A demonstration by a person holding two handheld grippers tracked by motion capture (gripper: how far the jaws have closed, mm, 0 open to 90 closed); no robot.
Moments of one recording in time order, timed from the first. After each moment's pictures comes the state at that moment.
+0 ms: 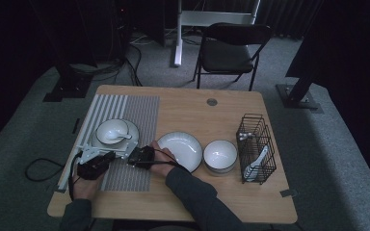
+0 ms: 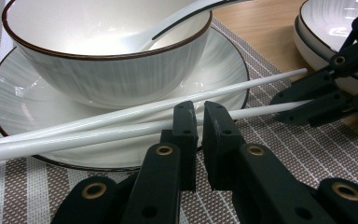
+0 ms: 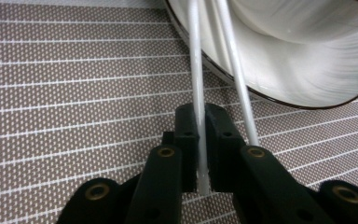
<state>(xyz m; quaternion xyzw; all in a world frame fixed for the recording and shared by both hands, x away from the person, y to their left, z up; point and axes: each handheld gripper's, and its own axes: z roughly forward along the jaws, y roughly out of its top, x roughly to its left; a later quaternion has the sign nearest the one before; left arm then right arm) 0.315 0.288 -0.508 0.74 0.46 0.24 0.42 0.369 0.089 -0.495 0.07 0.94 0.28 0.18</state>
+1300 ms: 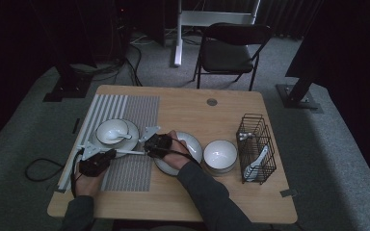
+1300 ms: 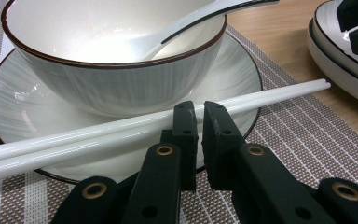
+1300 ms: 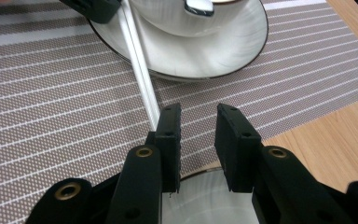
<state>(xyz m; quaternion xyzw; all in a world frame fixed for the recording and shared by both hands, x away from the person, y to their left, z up) 0.325 0.285 -0.510 0.74 0.47 0.24 0.42 0.388 0.037 -0.457 0.15 0.91 0.33 0.18</state>
